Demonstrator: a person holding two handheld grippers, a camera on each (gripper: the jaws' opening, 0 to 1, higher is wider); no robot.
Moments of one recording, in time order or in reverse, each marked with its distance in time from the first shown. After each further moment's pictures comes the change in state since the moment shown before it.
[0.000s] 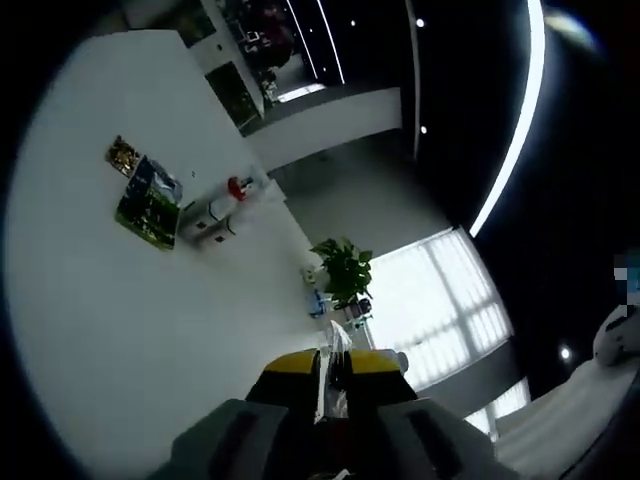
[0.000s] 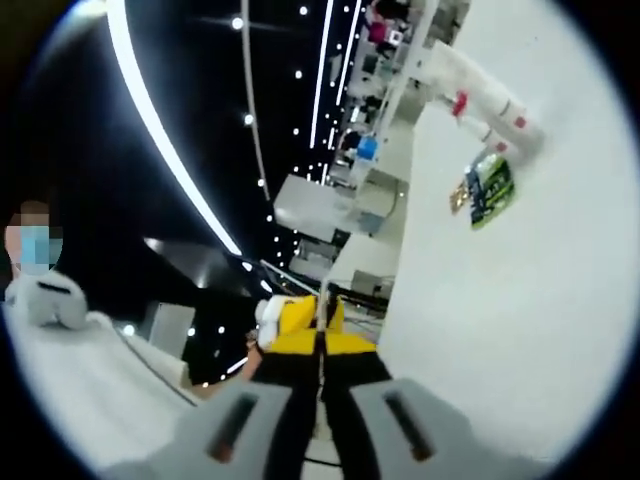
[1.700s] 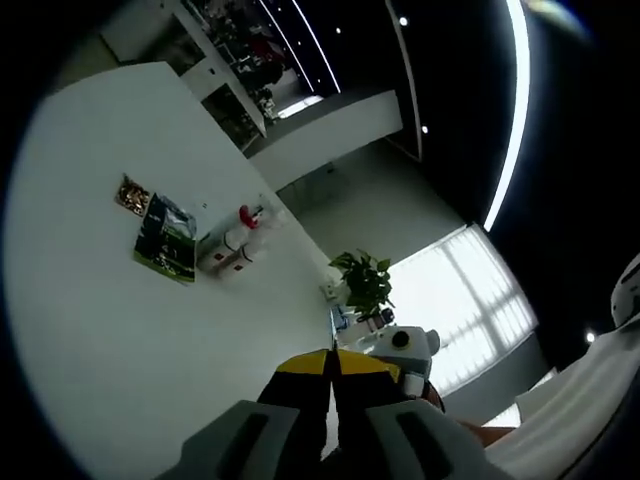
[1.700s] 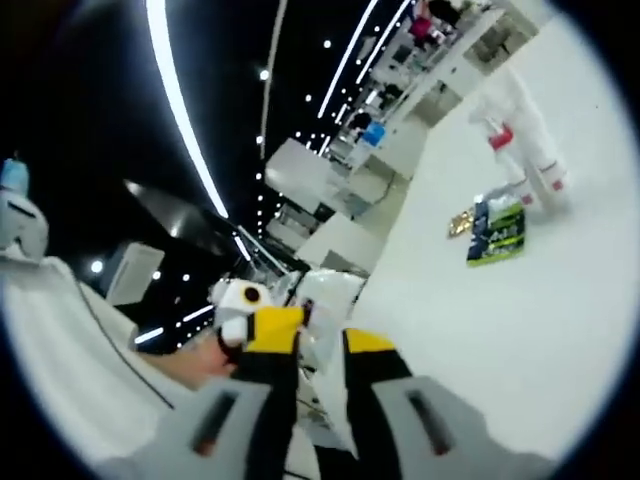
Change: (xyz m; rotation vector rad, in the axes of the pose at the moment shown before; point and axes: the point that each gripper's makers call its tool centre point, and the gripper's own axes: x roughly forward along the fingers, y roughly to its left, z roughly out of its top) left arm -0.007 0.011 0.028 0.103 -0.094 0.097; right arm 0.032 -0.015 0.017 -0.281 0.147 -0.117
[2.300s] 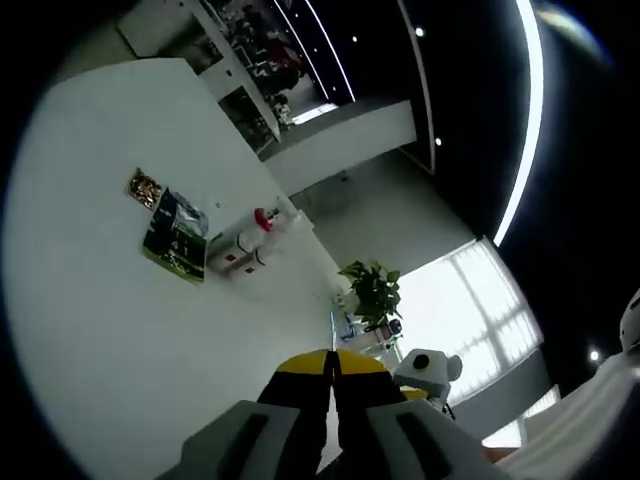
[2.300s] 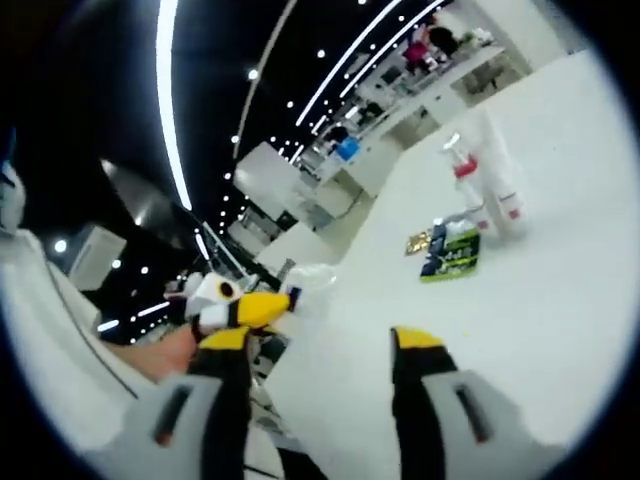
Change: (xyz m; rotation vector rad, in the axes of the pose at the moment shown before) left arm 0.010 0.019 0.004 -0.051 -0.028 0.047; right arm -0.025 -0.033 0.003 -0.099 -0.071 -0.215
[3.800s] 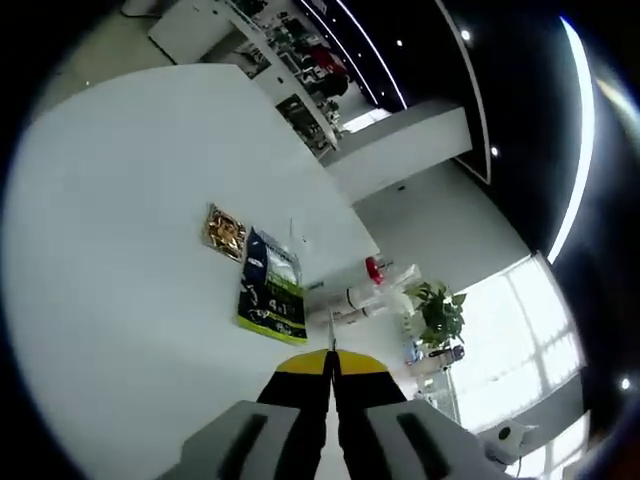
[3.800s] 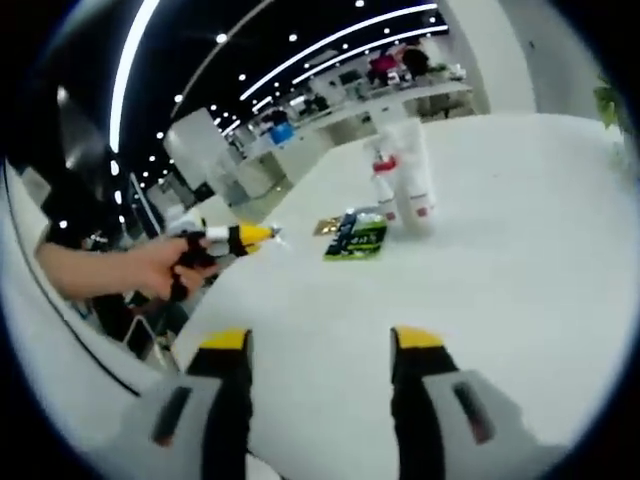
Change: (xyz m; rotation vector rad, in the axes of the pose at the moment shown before) left arm 0.017 0.126 0.091 -0.045 -0.039 0.233; right arm -0.040 -0.051 -0.027 -0.184 0.083 -0.378
